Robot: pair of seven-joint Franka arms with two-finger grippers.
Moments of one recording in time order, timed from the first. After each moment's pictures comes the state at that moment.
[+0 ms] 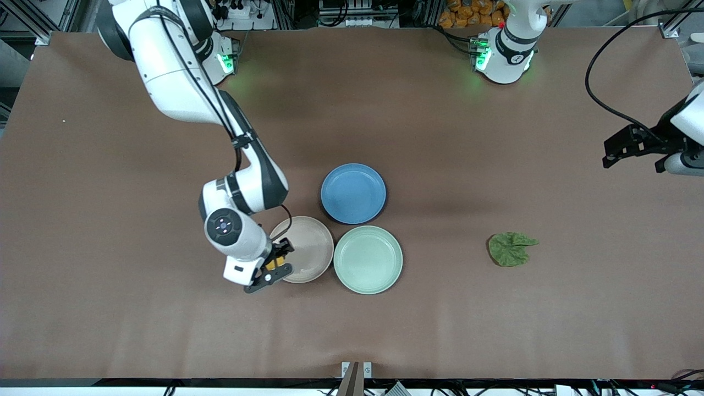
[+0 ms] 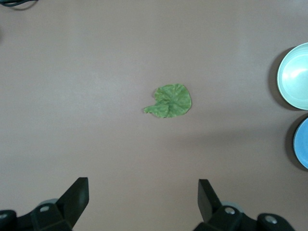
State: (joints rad) left arm 0.03 0.04 -0.08 -1.56 0.01 1.67 0.06; right arm 0.44 0.88 -0.08 -1.25 0.09 2.15 -0.12
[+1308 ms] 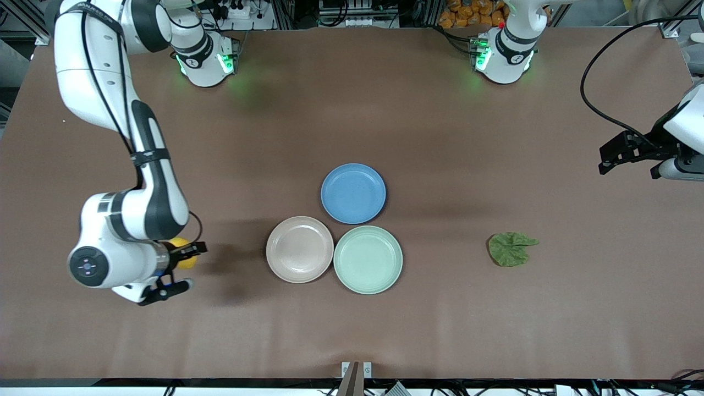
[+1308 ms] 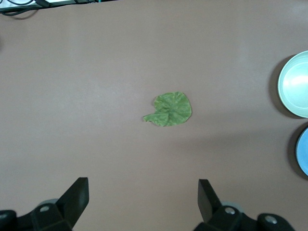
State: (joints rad) left arm 0.03 0.04 -0.08 -1.59 0.01 1.74 0.06; right arm 0.16 0.83 -0.11 -1.17 0.09 1.75 -0.26
